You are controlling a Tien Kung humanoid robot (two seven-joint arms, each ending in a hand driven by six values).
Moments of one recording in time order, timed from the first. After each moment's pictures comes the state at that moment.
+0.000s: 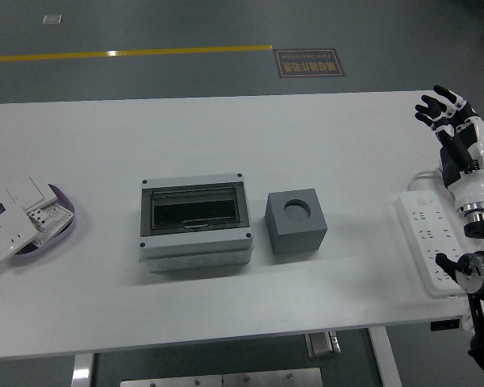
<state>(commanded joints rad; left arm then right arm) 0.05 0.10 -1.32 -0.18 1.19 -0.09 0.19 0.09 -0.15 1.62 1.38 -1.06 0.01 0.28</state>
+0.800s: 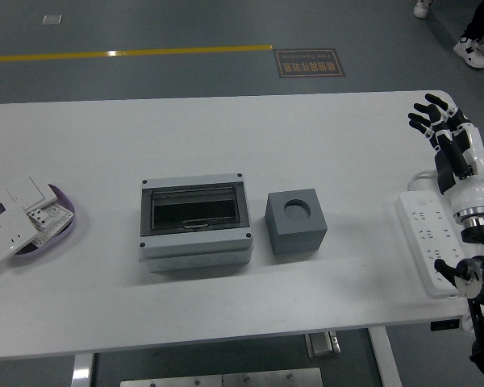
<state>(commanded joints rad) 0.06 0.10 -1.34 -0.18 1.22 -0.09 0.19 0.07 -0.16 1.60 1.38 -1.07 0.01 0.27</state>
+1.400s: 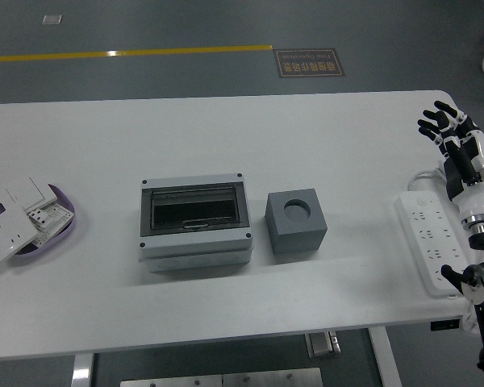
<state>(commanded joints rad) 0.06 0.13 -1.36 -0.18 1.25 -0.10 0.21 0.04 -0.18 1.60 1.38 -1.07 -0.01 0.28</state>
